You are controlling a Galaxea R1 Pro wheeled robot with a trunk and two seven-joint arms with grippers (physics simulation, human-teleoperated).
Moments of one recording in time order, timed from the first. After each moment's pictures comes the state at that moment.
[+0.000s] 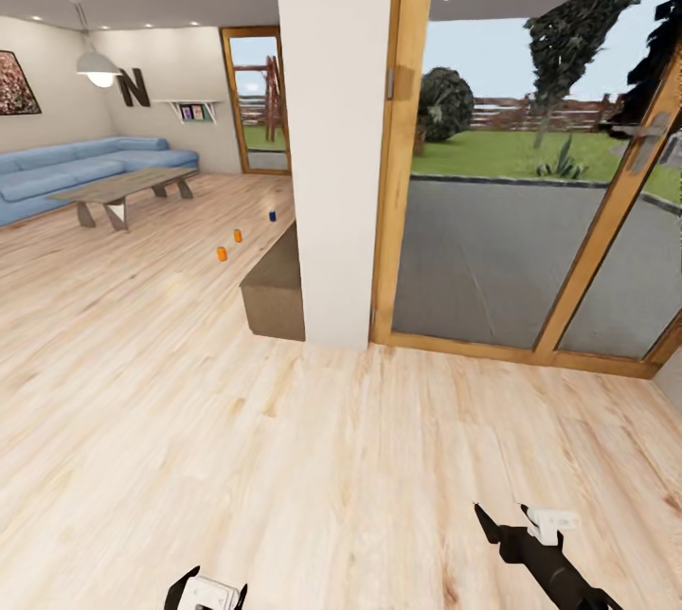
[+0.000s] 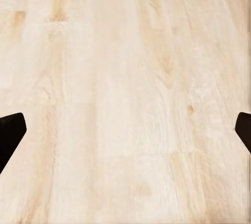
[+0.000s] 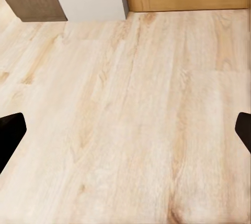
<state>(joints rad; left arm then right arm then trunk) 0.00 0.08 -0.08 -0.88 -0.05 -0.18 -0.14 -0.05 -0.12 -0.21 -1.10 -0.16 -0.01 0.38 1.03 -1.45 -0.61</state>
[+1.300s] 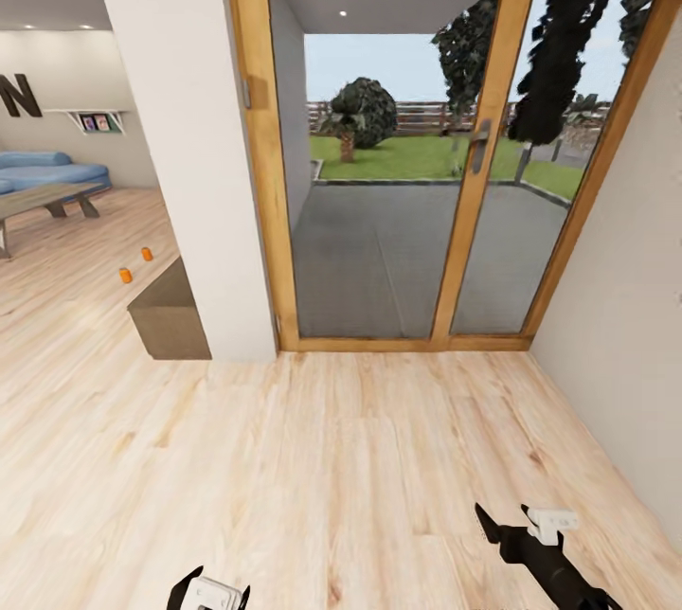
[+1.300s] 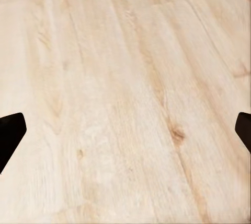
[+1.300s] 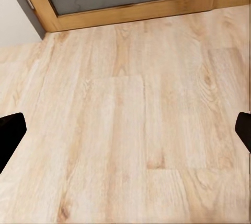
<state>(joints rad) 0.00 0.08 -0.09 -0.88 -0.06 -0.18 -0.15 -0.05 -0.12 -0.22 -1.10 -0.16 -0.01 0.38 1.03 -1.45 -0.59</state>
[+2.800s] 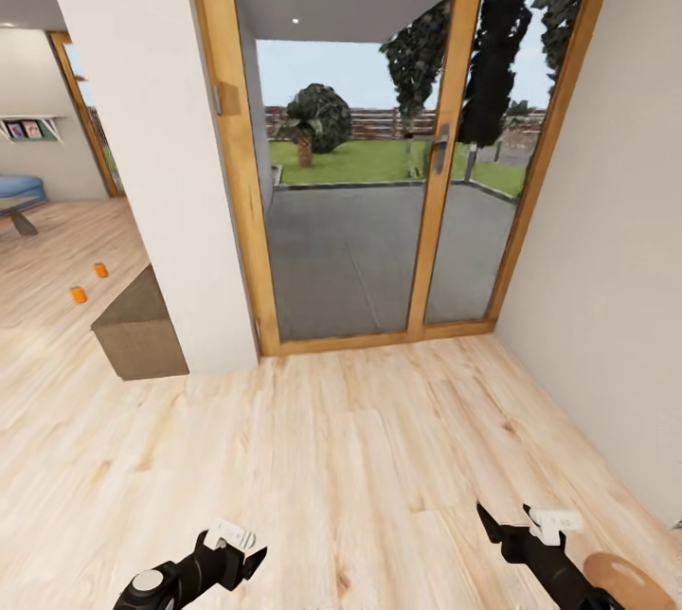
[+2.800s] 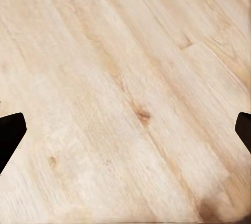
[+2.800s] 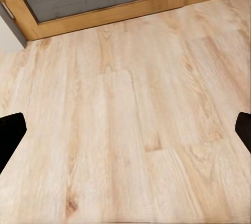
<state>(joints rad) -0.29 0.11 -0.08 -0.68 -0.06 0.03 -0.45 -0.05 -0.12 -0.22 -1.10 -0.16 -0.01 0.37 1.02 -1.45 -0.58</state>
